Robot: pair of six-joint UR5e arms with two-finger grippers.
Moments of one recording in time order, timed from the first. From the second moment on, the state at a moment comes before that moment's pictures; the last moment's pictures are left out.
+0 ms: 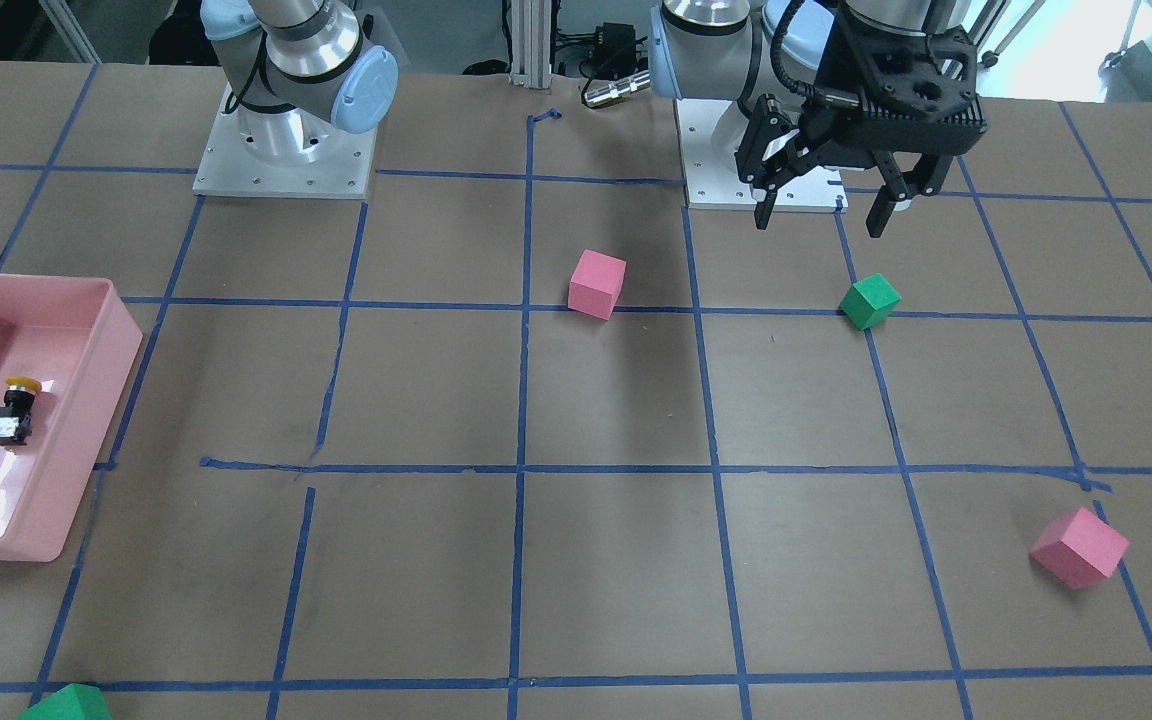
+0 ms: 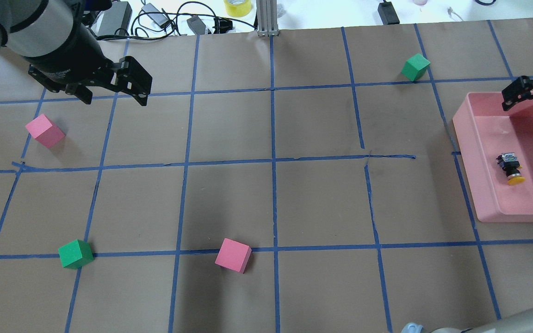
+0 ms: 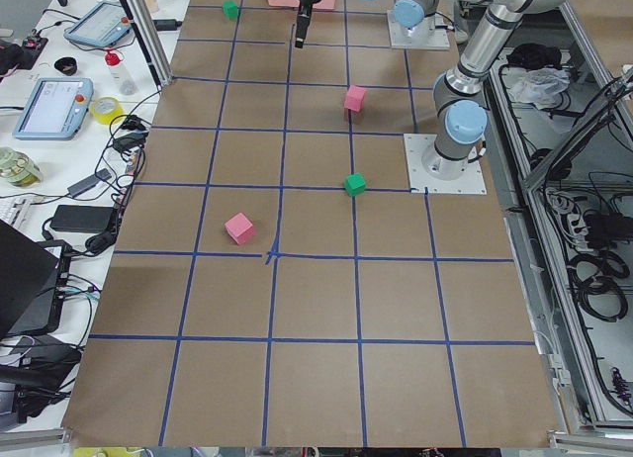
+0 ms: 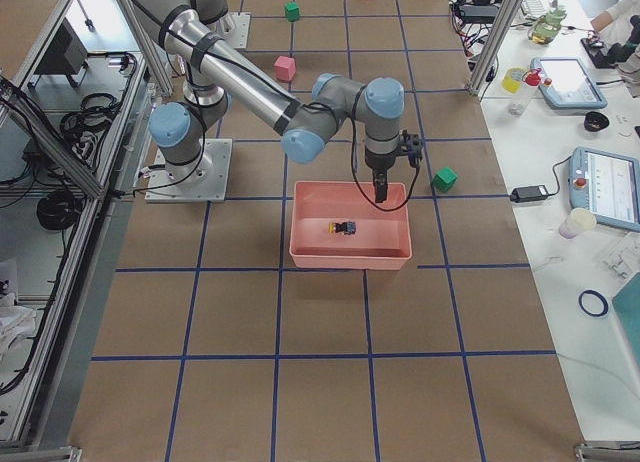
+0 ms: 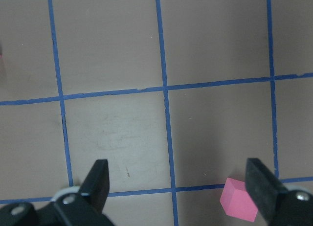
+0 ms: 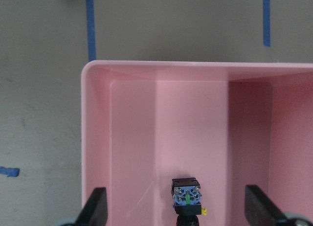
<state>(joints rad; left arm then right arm) -1.58 -1.47 -1.60 -1.47 1.58 0.06 1.00 -1.31 1.75 -2.13 -1.56 -0.54</state>
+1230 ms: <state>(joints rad) -1.58 -1.47 -1.60 -1.47 1.58 0.06 0.94 -1.23 1.84 -2.25 -1.55 -0.58</state>
